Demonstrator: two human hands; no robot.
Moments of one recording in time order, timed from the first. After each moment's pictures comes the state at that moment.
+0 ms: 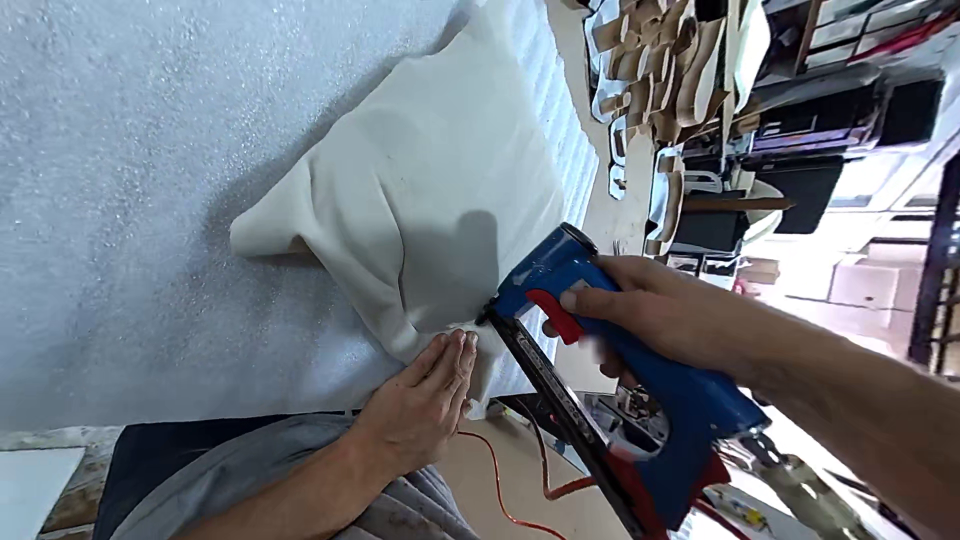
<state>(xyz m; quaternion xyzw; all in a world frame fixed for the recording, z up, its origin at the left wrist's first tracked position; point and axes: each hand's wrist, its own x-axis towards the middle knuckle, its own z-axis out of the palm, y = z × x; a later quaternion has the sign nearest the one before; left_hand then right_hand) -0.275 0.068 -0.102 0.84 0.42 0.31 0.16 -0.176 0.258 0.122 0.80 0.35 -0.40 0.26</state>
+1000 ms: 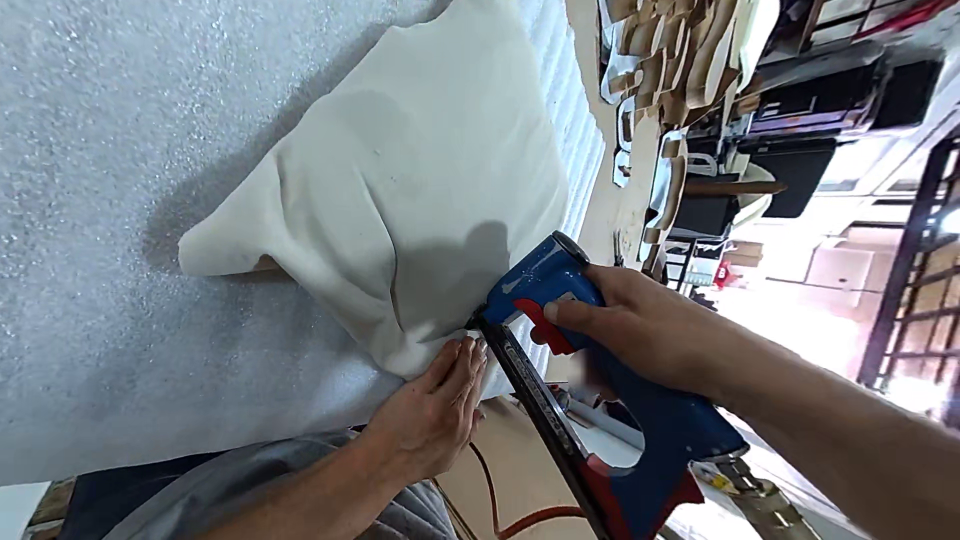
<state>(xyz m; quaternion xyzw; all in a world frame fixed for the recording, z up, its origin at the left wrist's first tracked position) -0.258 0.075 -0.102 0.84 0.39 0.33 0.21 -0.190 0.251 0.100 0.83 0.32 -0.36 0.27</state>
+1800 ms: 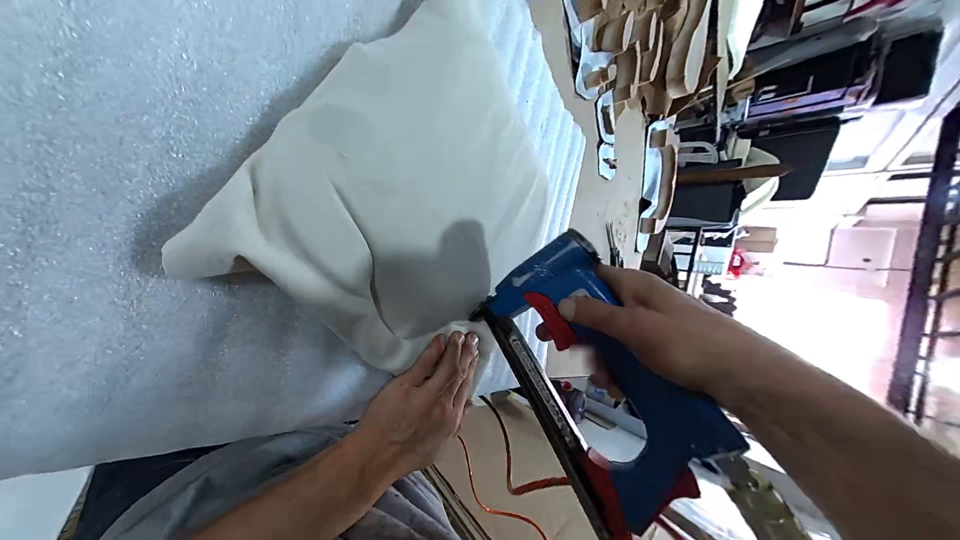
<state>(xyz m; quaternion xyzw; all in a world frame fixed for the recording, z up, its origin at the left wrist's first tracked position) -0.261 0.077 -0.101 0.86 0.38 0.30 0.17 -0.147 0.236 0.123 0.83 0.33 -0.41 0.19</state>
